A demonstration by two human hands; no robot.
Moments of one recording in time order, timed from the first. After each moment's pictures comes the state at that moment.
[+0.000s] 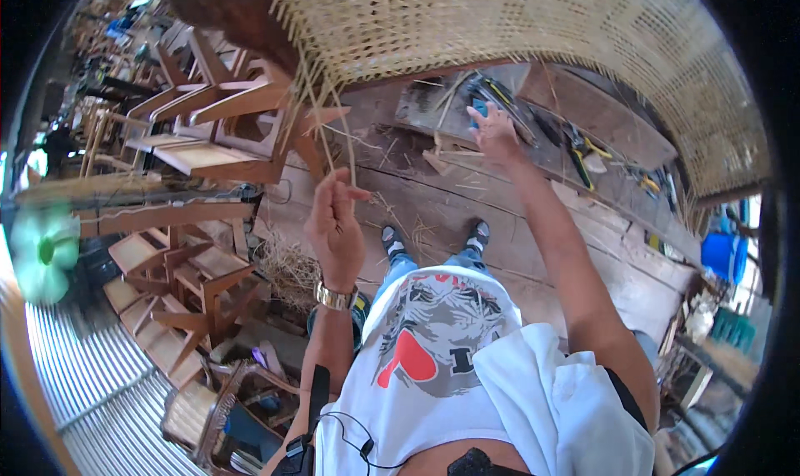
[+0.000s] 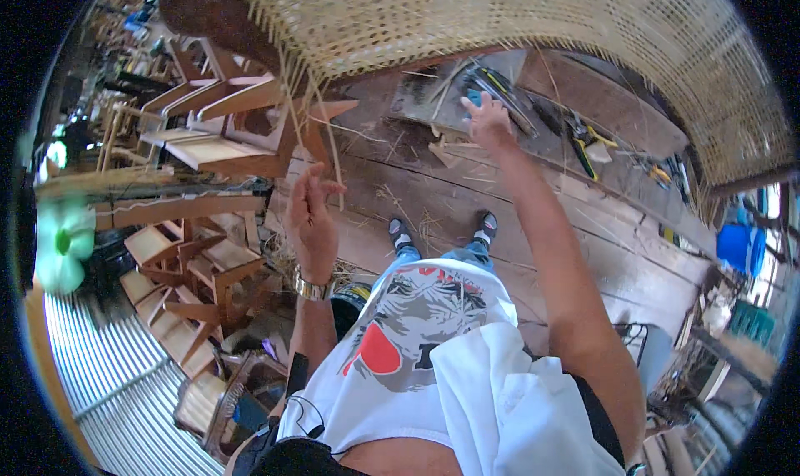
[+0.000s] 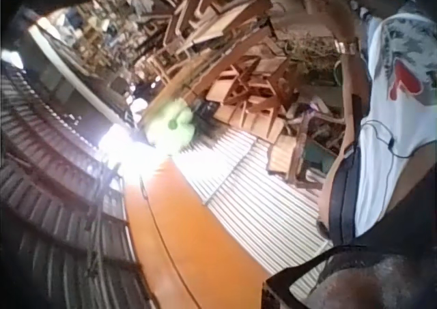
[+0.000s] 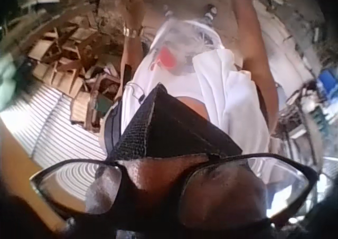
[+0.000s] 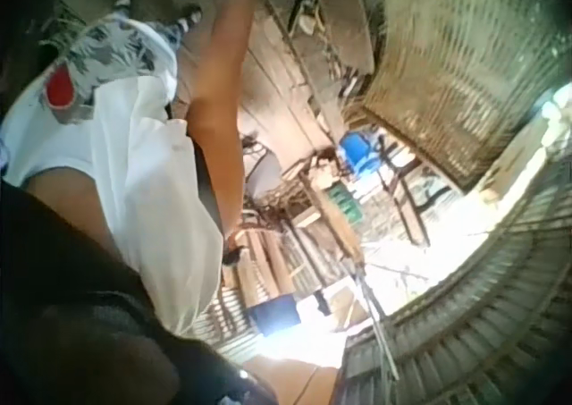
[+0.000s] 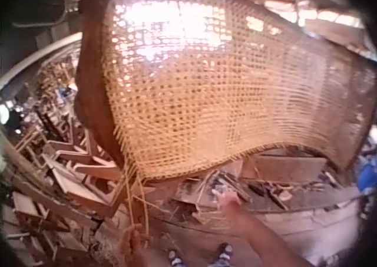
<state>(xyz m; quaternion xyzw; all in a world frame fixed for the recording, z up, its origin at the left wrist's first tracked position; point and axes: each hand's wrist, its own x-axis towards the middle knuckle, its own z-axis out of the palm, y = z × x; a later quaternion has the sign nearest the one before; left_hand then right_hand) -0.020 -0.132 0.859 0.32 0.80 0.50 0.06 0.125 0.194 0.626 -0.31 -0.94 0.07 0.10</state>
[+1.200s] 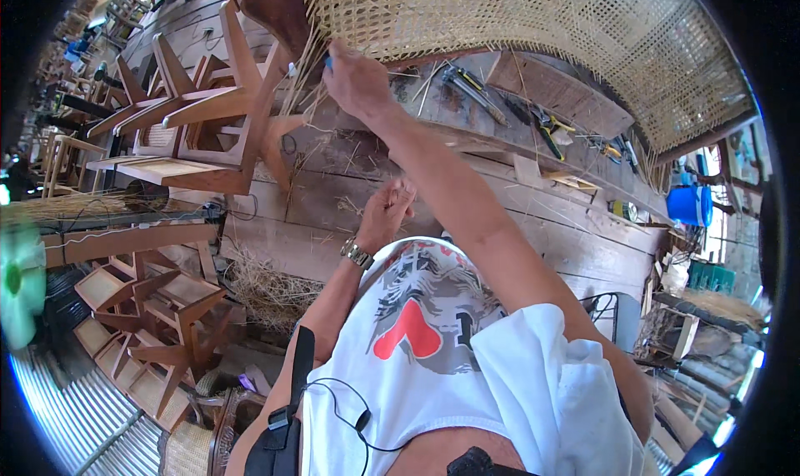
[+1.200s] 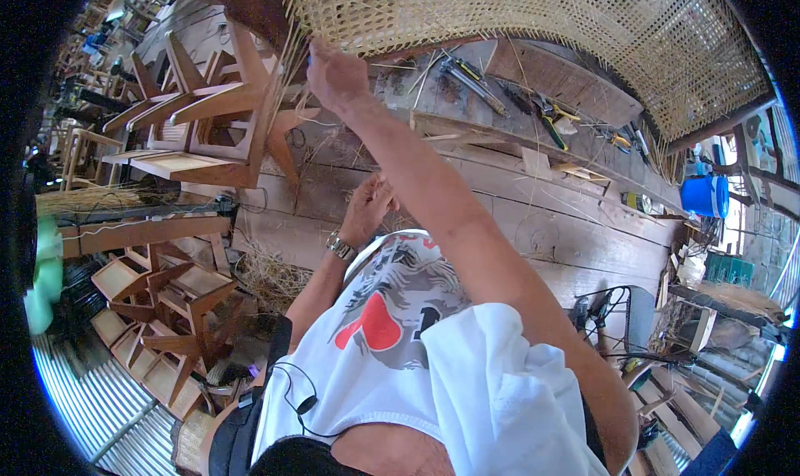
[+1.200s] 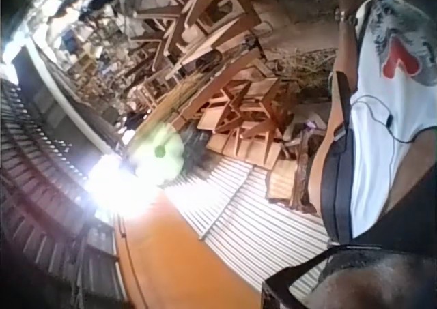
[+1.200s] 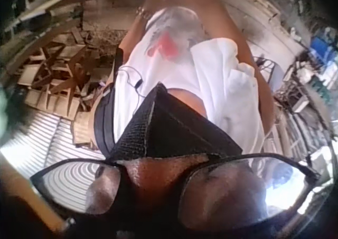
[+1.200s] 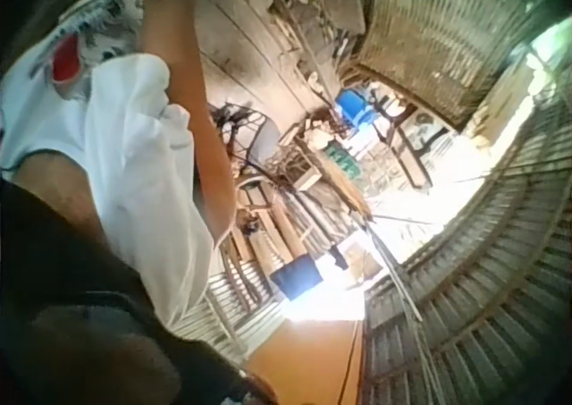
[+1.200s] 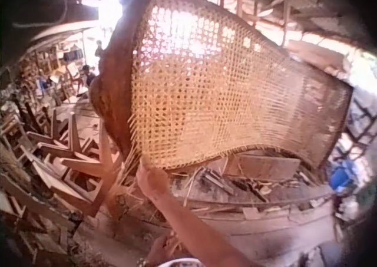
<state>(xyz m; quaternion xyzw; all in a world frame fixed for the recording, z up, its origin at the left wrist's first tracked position) -0.024 -0.156 0.717 0.32 0.59 0.54 0.50 -0.095 0.041 0.833 -0.32 -0.88 0.17 0.30</state>
